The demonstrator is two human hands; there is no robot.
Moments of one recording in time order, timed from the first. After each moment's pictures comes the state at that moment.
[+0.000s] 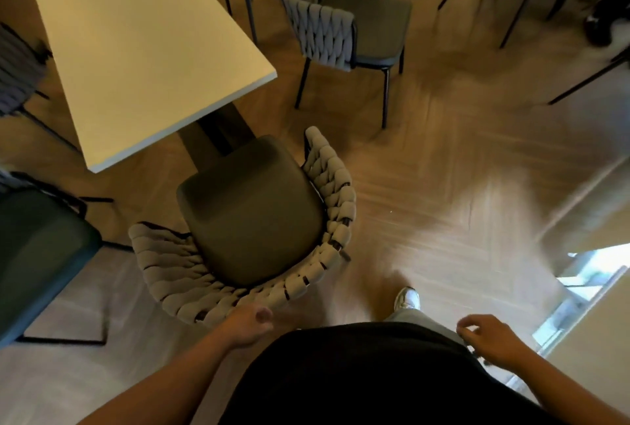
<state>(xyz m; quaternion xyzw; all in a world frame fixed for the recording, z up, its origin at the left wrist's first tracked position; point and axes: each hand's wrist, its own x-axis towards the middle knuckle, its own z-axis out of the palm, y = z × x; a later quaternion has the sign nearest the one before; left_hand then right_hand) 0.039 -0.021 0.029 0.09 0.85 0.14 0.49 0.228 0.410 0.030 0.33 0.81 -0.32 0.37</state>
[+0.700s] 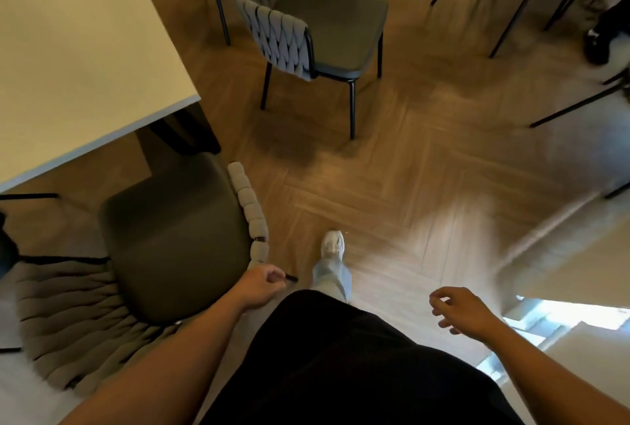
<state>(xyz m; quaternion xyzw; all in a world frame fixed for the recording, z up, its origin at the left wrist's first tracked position) -0.089 0.285 0.015 0.00 0.84 0.27 0.48 0.069 0.671 0.032 0.33 0.78 -0.38 0.37</state>
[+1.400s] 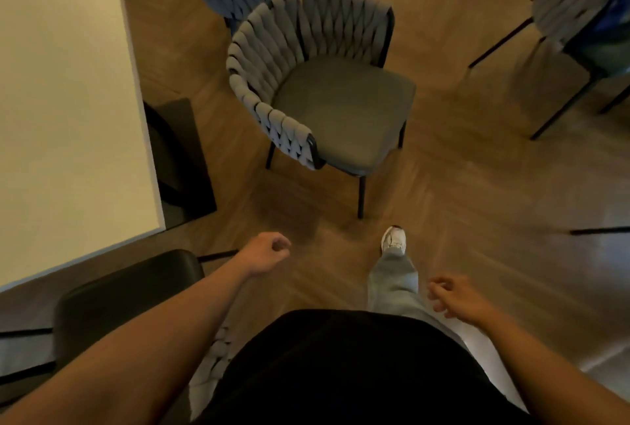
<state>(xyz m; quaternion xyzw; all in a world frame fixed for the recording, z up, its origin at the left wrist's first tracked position) -0.510 0.460 0.037 -0.01 0.86 0.28 0.42 -0.380 0.845 0.025 0.29 0.79 -0.41 0.35</state>
